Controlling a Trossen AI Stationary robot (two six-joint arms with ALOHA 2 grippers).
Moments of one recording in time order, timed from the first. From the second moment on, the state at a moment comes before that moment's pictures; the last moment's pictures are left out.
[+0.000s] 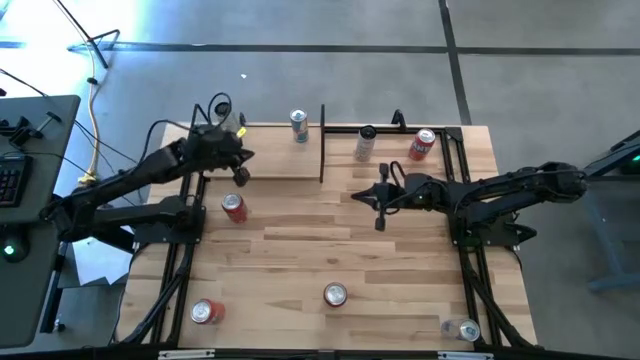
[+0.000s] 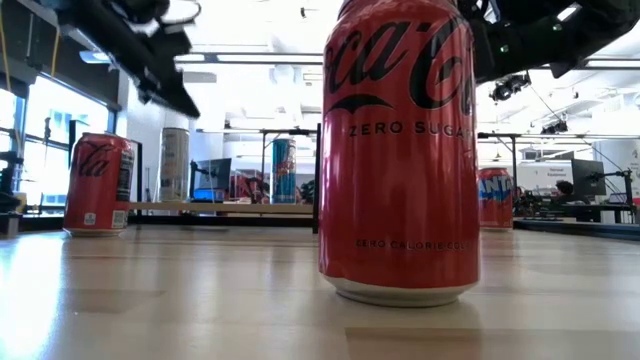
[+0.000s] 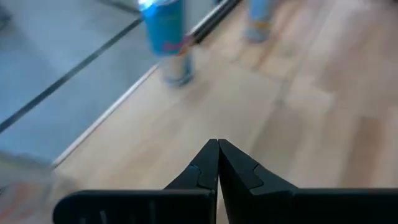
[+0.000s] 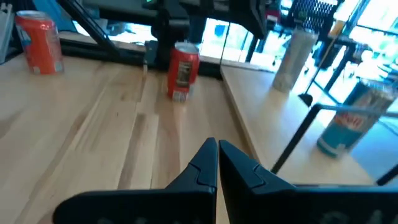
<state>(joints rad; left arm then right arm) 0.59 0.81 0.67 -0.48 -0.02 0.06 -0.04 1.20 0.49 0.49 0.09 -0.20</state>
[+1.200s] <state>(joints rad) 0.22 1.26 1.12 -1.48 -0.03 -0.43 -0.04 1.21 0.49 0.46 0.10 -0.21</state>
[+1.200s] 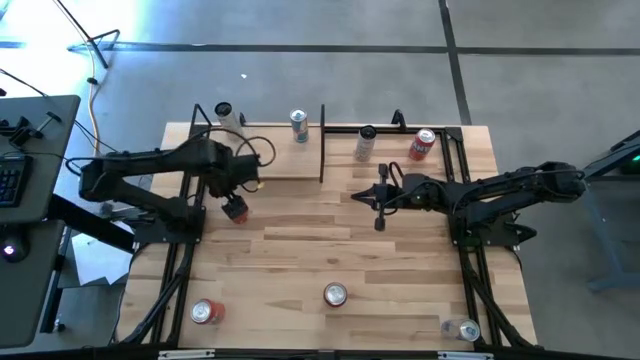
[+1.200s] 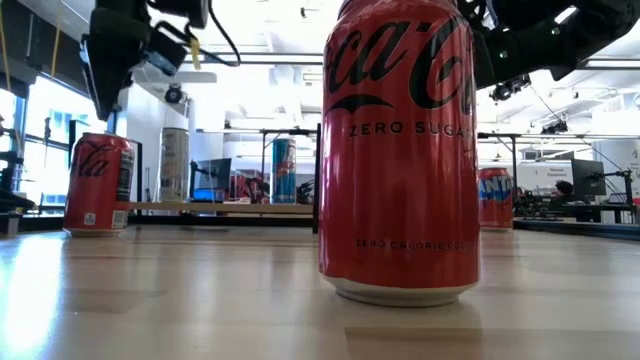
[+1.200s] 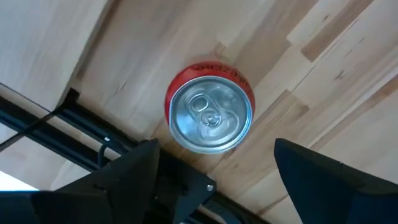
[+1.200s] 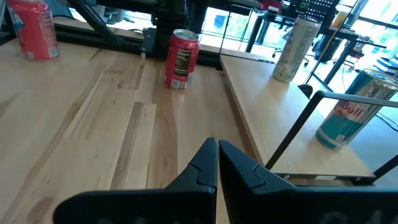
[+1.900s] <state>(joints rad) 0.22 1.30 0.99 -1.38 -0.01 -0.35 -0.04 1.21 0.49 0.44 0.09 -0.21</state>
